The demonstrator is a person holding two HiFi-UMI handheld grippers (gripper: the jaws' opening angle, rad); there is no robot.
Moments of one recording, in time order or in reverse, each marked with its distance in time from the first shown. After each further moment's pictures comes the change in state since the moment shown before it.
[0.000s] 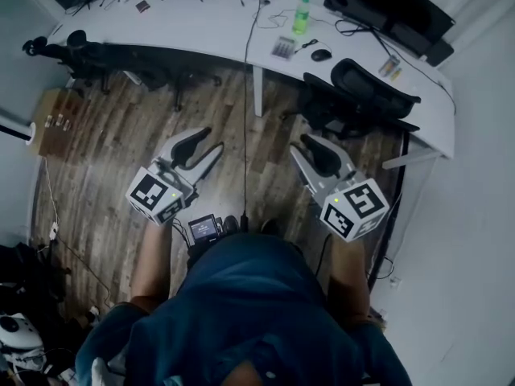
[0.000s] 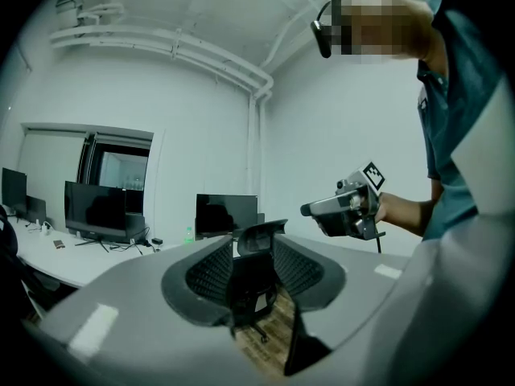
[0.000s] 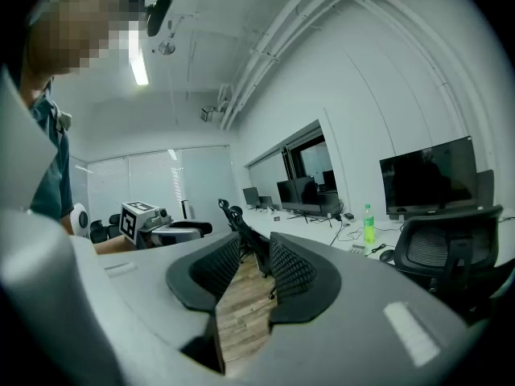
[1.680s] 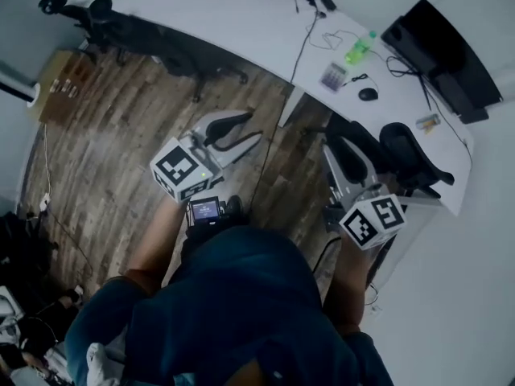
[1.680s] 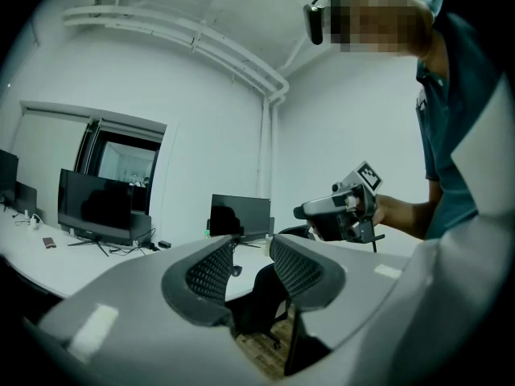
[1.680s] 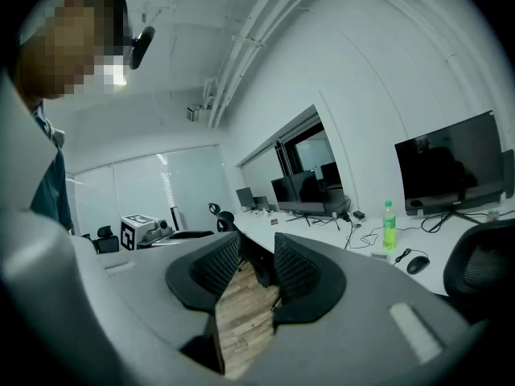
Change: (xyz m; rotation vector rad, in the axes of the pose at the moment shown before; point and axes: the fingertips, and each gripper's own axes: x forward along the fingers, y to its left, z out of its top) left arm 0.033 0.188 -0.006 -0.018 -0.064 -0.051; right arm 0.194 -0.039 0.039 0.072 -0.002 -0.009
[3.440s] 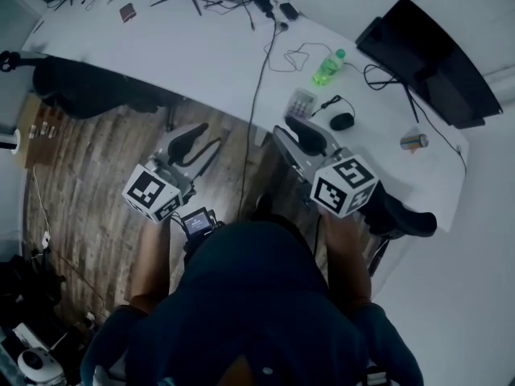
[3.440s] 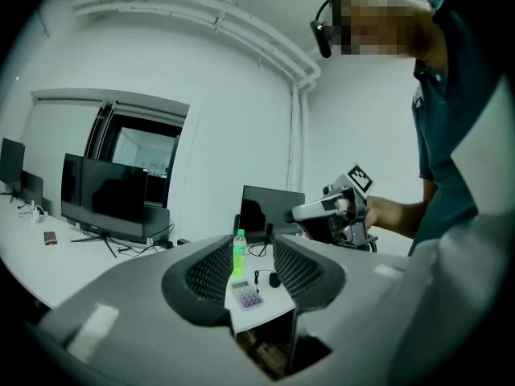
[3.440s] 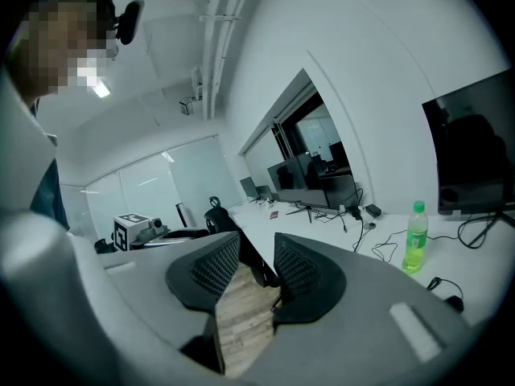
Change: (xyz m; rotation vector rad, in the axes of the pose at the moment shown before) left arm 0.168 0.164 -0.005 -0.070 0.051 0.121; right arm 0.169 -0.200 0.048 0.064 0.120 0.130
